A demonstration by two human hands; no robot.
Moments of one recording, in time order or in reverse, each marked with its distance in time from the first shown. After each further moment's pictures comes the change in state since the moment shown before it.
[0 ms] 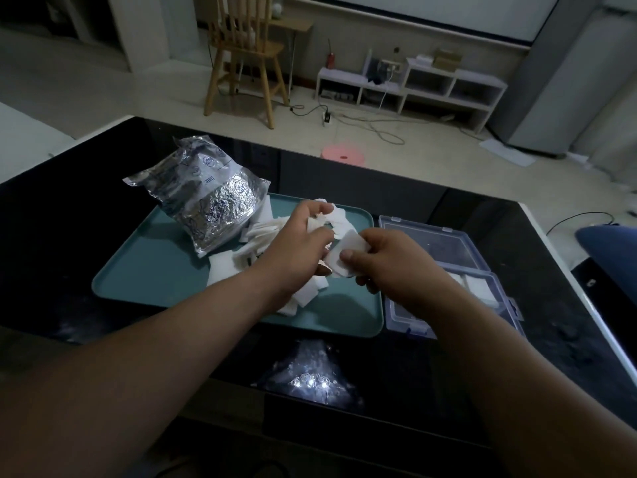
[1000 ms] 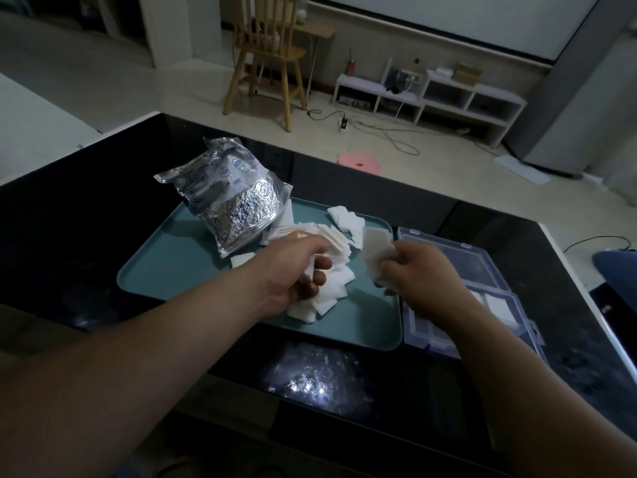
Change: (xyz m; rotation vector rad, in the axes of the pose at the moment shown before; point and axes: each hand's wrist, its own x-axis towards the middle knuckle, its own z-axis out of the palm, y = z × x) left_hand 0.001 -0.007 -0.036 -0.293 0.044 -0.359; right_hand 0.022 0.020 0.002 -0.217 0.139 -0.001
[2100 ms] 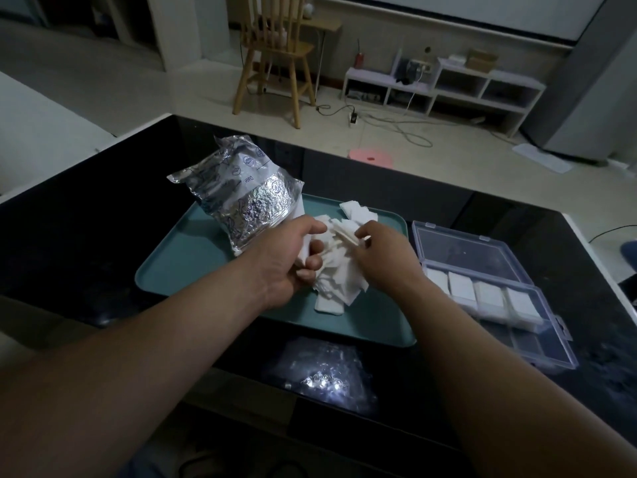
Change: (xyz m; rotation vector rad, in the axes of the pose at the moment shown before) left_hand 0.003 0.010 -0.018 -0.188 0.026 -0.029; right_hand 0.048 -0.021 0.060 -0.166 0.045 -0.035
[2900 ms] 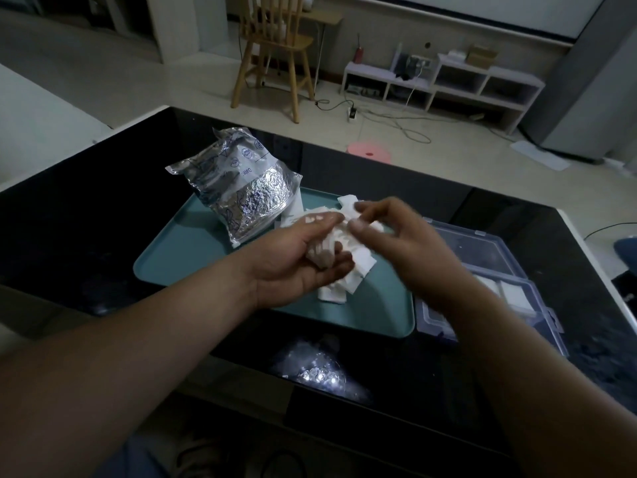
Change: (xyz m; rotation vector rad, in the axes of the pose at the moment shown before) left_hand -0.019 -0.004 0.002 -0.103 -0.330 -0.074; right_hand -0.059 -0.012 -0.058 0.579 -0.122 -0.232
